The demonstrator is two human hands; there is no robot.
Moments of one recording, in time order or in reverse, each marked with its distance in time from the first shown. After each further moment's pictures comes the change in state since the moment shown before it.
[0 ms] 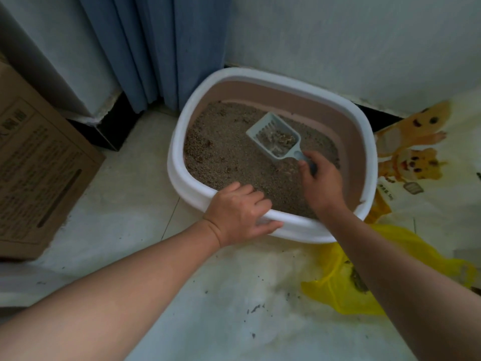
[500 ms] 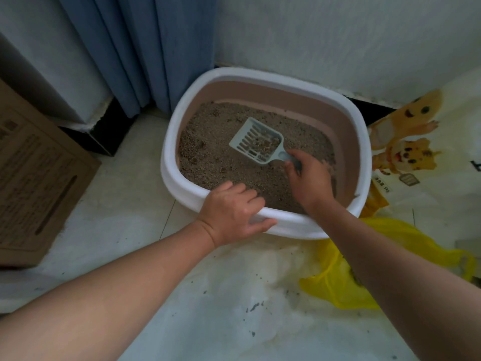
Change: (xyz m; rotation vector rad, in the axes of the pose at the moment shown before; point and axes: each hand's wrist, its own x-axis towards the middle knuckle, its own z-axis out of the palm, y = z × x) left_hand 0.002 0.000 -0.002 0.017 -0.012 0.012; right_hand -0.002 -0.004 0.006 -0.064 -0.075 -0.082
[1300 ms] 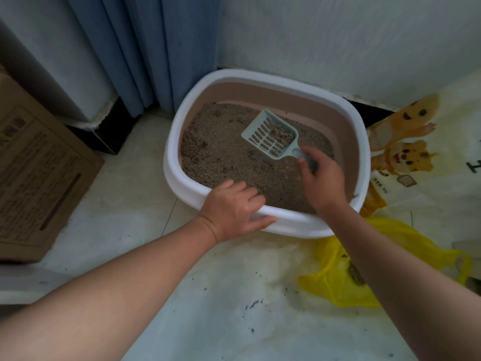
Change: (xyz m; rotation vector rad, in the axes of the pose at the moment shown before) left_hand -0.001 -0.002 0.000 0.008 -0.018 0.021; right_hand -0.010 -0.003 -0.027 0.071 0.093 0.050
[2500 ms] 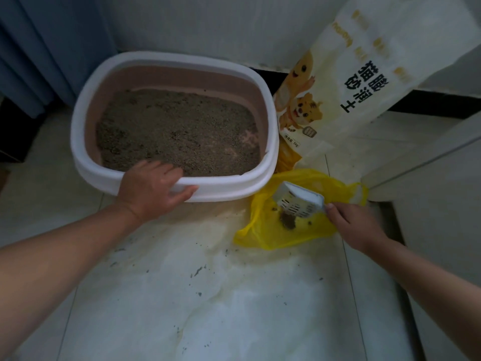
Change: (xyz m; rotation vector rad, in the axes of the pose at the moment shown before) left_hand 0.002 0.001 -0.007 0.020 -0.187 0.004; right_hand -0.171 0.170 -0.167 -0.365 -0.277 0.162
